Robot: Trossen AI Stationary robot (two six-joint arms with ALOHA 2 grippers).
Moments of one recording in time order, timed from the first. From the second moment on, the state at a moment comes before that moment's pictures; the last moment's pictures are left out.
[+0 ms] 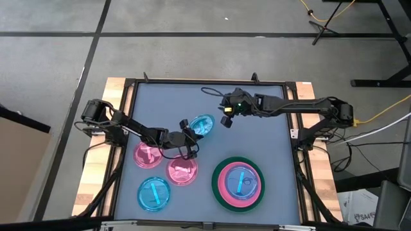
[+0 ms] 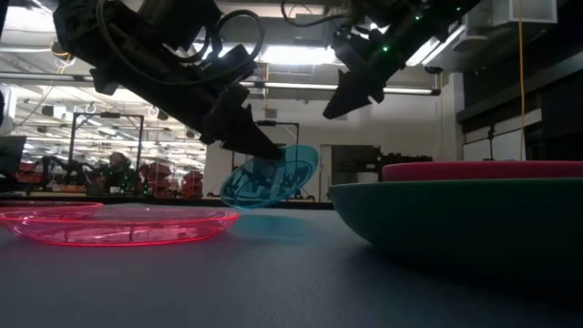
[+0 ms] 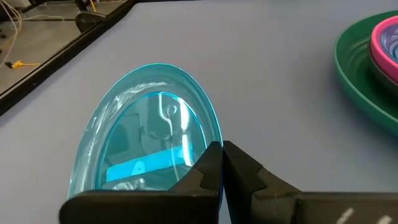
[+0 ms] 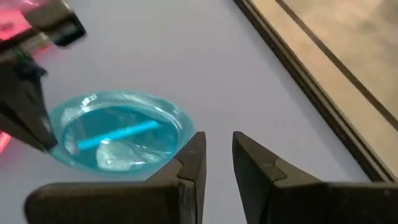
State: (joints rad) left arm -0.14 1.67 0.63 0.53 -0.49 -0.12; right arm -0.21 1.50 1.07 -0.25 0.18 0.06
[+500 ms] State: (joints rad) left arm -0.14 1.67 0.63 0.54 -0.49 -0.12; right arm -0.21 1.61 1.07 -0.23 0.19 0.14
